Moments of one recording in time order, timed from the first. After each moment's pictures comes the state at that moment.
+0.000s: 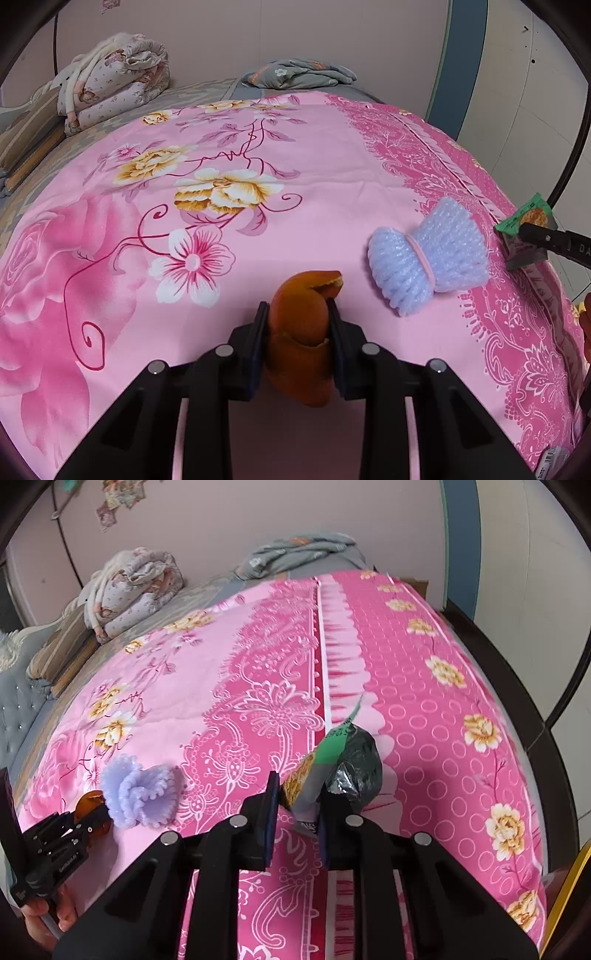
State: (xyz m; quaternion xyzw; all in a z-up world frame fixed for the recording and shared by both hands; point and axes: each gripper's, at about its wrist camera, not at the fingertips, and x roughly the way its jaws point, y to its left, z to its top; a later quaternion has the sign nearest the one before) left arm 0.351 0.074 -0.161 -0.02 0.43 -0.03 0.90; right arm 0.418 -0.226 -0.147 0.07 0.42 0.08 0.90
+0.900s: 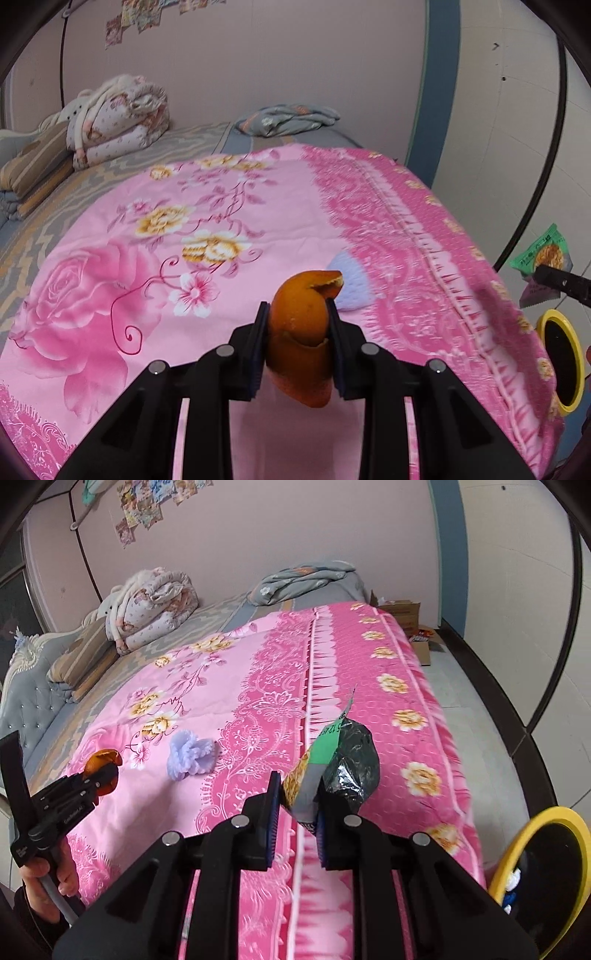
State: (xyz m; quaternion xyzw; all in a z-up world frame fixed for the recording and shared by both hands) left arm 0.280 0.030 -0.069 -0.01 0.36 -0.04 0.93; right arm 0.298 -0.286 -0.061 0.08 0.39 0.09 0.91
